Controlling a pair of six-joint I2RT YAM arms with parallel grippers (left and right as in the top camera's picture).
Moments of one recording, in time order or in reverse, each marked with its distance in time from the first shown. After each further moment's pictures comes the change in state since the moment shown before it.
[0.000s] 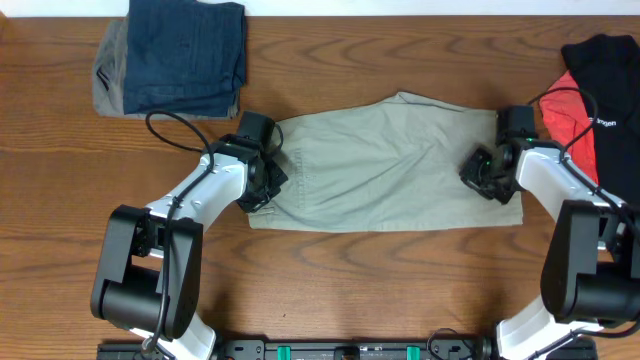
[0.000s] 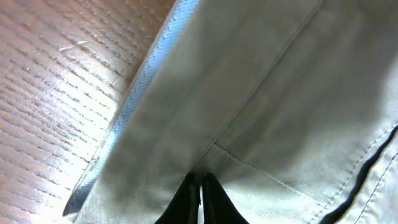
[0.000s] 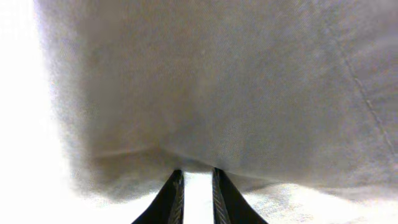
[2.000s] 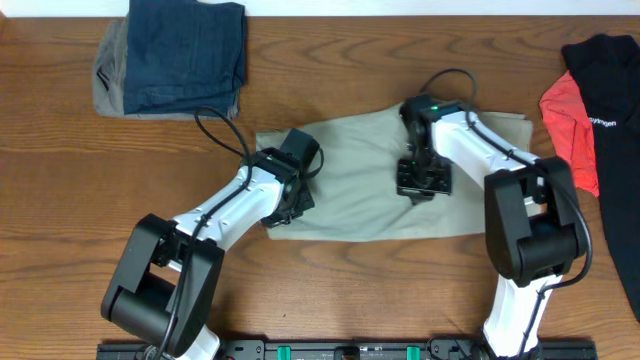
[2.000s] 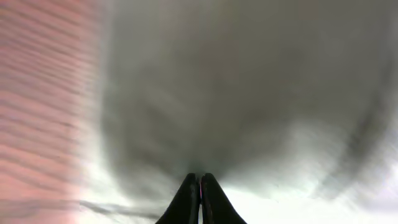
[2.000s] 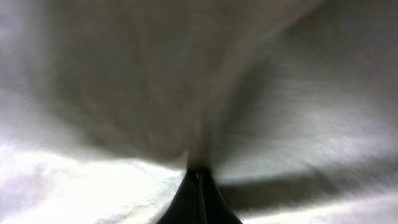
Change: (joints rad) left arm -0.211 -0.026 0.000 -0.113 -0.107 0.097; right arm 0.365 0.244 0.339 -0.504 0.002 -0.146
